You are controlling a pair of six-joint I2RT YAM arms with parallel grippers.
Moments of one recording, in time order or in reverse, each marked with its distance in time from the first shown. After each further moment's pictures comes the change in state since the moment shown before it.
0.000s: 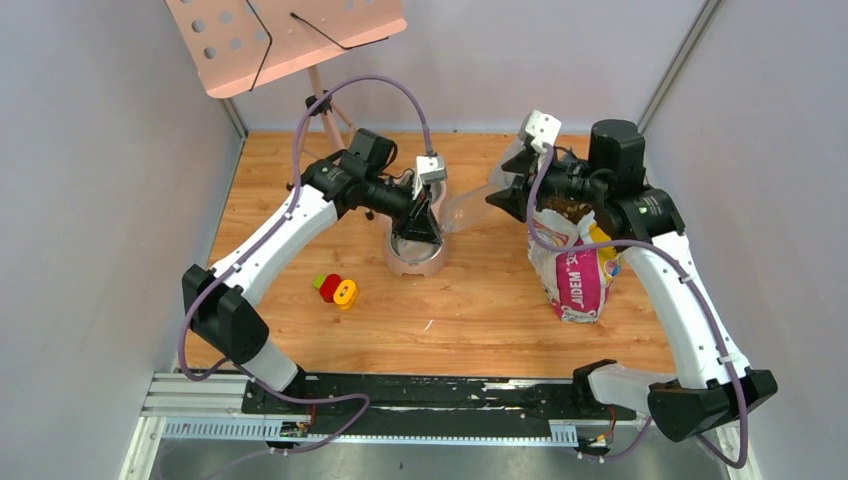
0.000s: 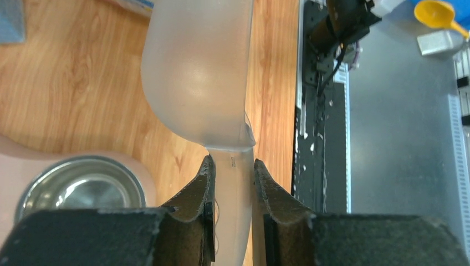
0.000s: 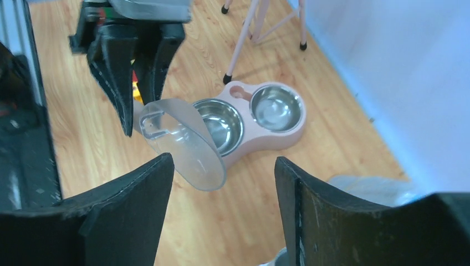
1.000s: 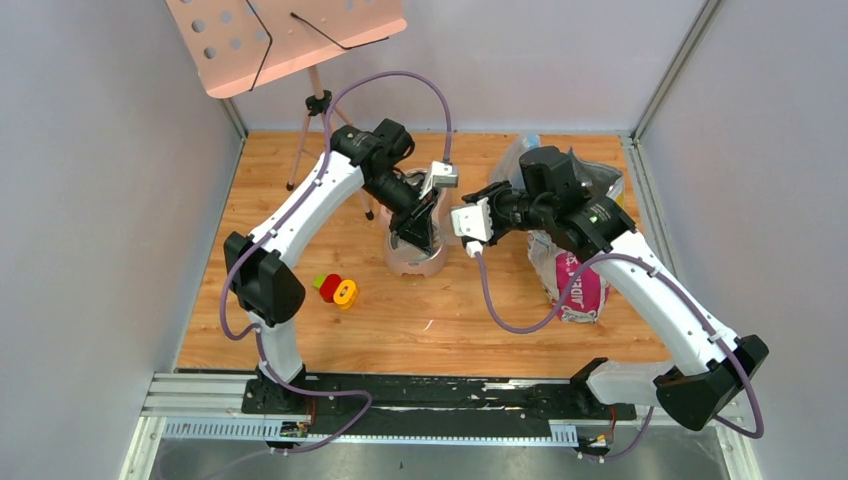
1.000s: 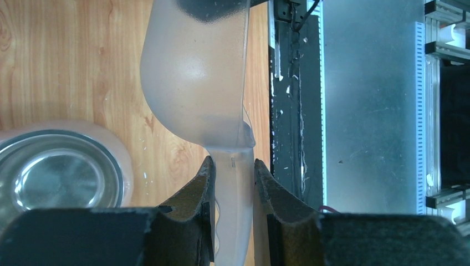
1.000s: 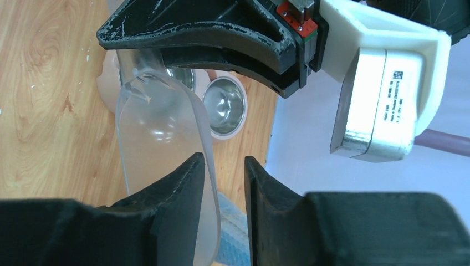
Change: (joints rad) left arm 0.000 0.293 0.411 -0.671 0.008 0.405; right arm 0.315 0.045 -0.038 -0.142 0.262 -0.974
